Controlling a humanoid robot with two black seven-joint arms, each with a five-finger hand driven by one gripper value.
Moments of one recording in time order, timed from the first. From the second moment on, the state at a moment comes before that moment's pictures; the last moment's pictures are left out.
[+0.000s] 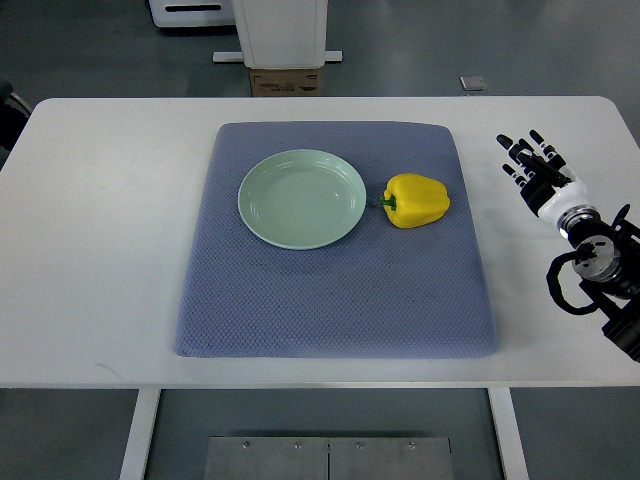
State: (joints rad) left arm -0.03 0.00 -0.18 -0.21 0.04 0.15 0.01; right arm 0.79 -0.24 0.63 0.55 0.13 0.08 0.25
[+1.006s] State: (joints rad) left arm -0.03 0.00 -0.17 -0.21 0.04 0.15 0.01; right arm 0.79 -0.24 0.63 0.55 0.13 0.08 0.25
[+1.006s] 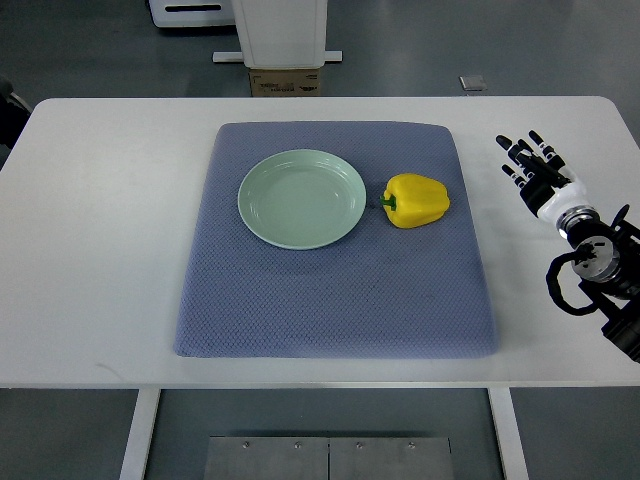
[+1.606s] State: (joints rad) left arm -0.03 0.00 -0.17 -0.21 0.04 0.15 0.01; right arm 0.80 -0.24 0.63 0.55 0.13 0.08 0.22
